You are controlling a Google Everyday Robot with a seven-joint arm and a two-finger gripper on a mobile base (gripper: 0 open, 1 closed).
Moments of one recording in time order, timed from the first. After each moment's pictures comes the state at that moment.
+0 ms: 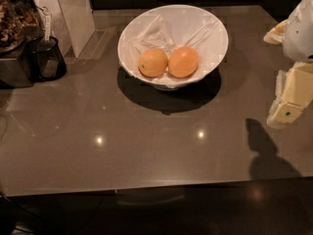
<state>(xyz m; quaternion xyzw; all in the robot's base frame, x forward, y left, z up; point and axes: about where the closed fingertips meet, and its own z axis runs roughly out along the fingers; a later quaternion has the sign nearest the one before) 0.438 -0.217 0.976 -0.60 0.78 -0.03 0.16</state>
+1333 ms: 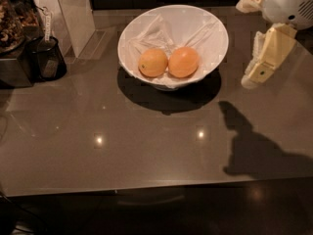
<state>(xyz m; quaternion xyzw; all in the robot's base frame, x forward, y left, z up) 0.498 -0.176 1.011 -0.64 0.72 0.03 0.26</state>
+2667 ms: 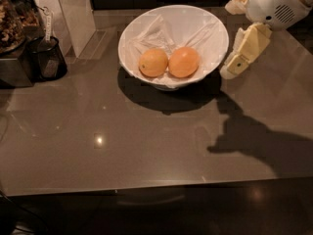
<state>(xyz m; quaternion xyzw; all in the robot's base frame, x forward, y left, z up) 0.541 -0.155 0.999 -0.61 0.73 0.08 0.31</state>
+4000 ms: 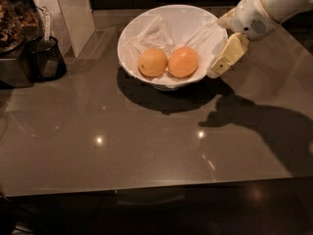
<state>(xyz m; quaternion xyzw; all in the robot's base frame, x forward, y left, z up) 0.599 -0.154 0.949 -0.57 0.75 0.12 0.31</state>
